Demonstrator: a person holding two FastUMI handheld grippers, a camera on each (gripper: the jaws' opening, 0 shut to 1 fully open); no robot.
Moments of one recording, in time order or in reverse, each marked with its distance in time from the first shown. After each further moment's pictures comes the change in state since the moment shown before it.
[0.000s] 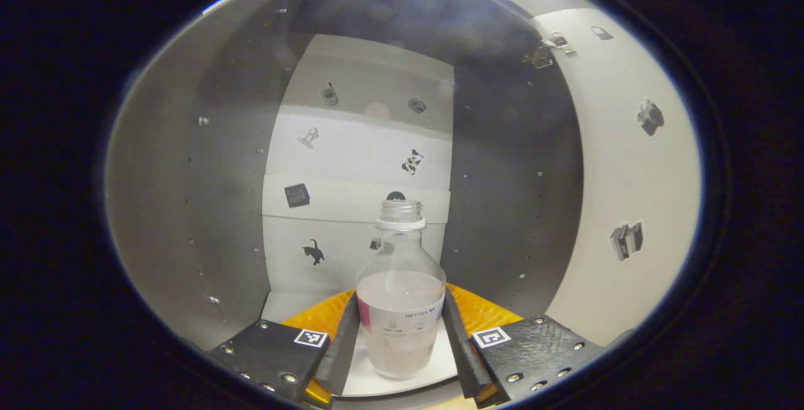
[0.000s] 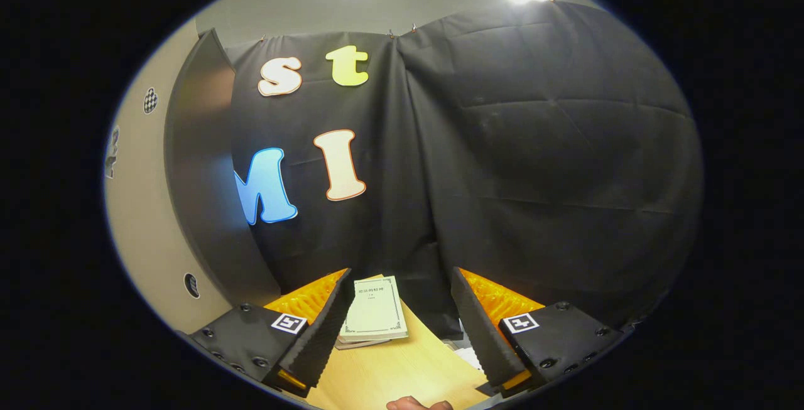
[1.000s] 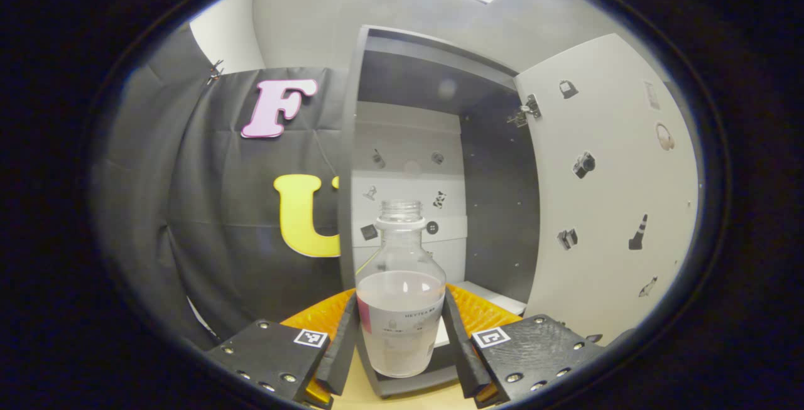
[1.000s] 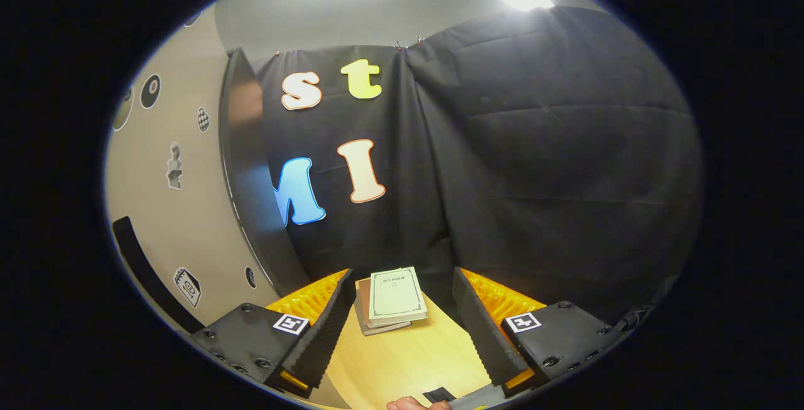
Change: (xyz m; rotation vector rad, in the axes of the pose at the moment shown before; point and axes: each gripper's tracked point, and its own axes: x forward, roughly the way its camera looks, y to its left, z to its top) left arm -0.206 0.079 0.050 0.113 -0.085 0.111; right arm -0.107 0.034 0.008 0.007 -0.021 0.048
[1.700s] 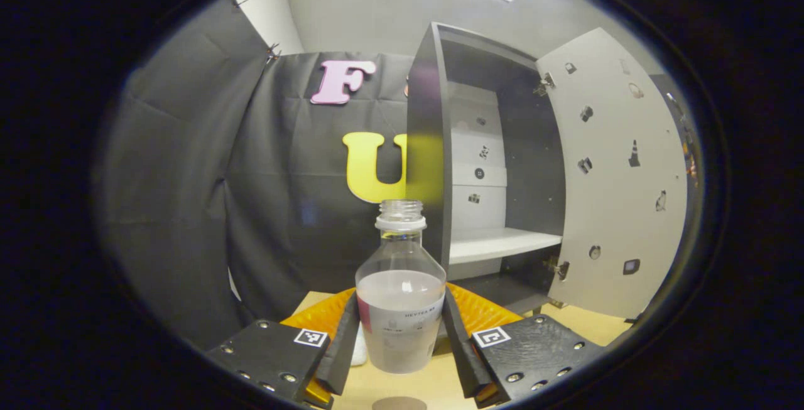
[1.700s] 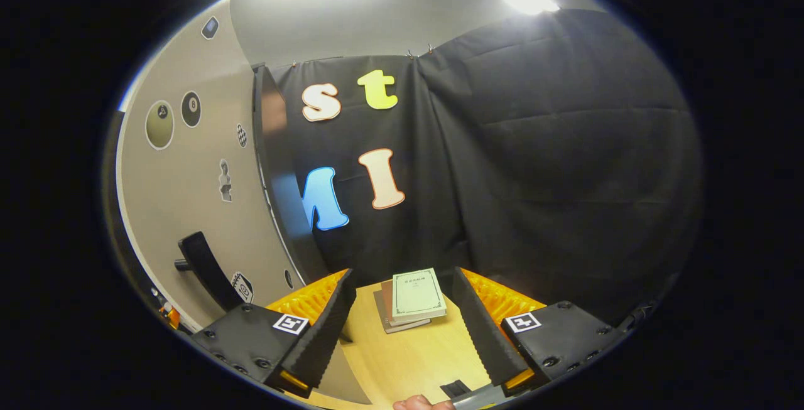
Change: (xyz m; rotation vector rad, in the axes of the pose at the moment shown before) left arm -0.137 0.089 -0.184 -0.061 0.045 0.145; right arm -0.047 0.025 0.009 0.039 -0.040 0.065
